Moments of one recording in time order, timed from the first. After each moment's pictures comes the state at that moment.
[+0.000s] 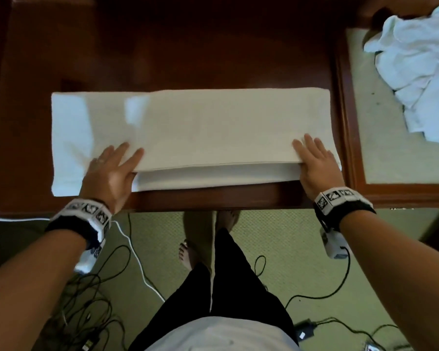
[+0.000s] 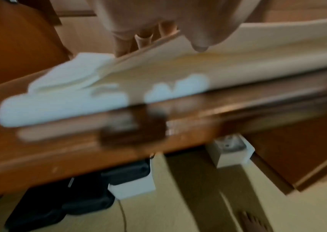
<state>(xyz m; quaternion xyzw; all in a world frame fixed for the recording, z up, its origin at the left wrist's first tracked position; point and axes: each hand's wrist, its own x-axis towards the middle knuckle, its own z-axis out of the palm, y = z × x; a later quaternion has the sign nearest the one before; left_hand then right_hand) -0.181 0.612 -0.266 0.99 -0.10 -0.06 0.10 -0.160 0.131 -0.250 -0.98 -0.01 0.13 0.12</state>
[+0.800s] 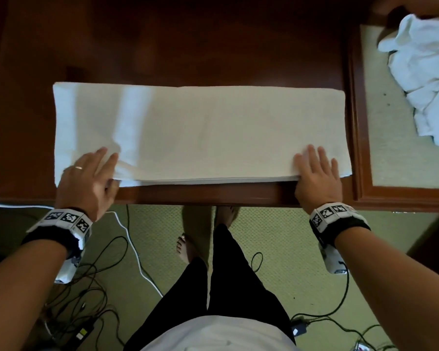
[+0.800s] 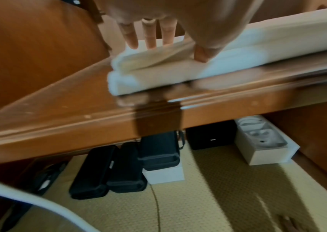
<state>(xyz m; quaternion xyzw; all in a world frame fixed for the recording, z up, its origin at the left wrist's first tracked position) -0.214 0.653 -0.270 0.99 -0.08 -0.07 0.05 -0.192 0.154 -0.262 -0.99 -0.04 0.09 -0.01</state>
